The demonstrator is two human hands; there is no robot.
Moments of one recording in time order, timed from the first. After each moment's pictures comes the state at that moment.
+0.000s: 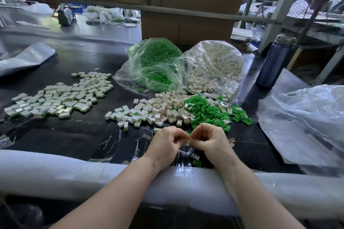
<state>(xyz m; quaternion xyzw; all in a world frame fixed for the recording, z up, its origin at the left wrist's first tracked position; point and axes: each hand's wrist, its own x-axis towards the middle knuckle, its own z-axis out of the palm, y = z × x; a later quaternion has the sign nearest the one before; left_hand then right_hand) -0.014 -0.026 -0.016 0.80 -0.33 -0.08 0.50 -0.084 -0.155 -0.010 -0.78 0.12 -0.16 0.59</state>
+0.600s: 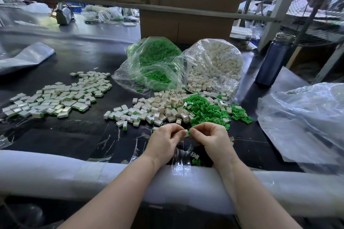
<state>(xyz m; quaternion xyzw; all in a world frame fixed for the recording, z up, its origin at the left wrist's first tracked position) -0.011 -0.026 -0.018 0.80 -0.30 -0.09 0.52 -0.081 -0.156 -0.013 -0.75 0.16 -0.20 0.61</state>
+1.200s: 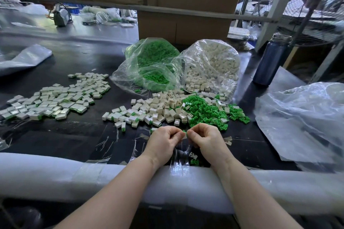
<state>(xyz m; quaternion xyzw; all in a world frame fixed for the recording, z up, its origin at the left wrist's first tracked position) -0.009 -0.027 -0.019 0.80 -0.30 -0.11 0.50 -0.076 -0.155 -0.015 -0.80 0.17 -0.17 0.55</state>
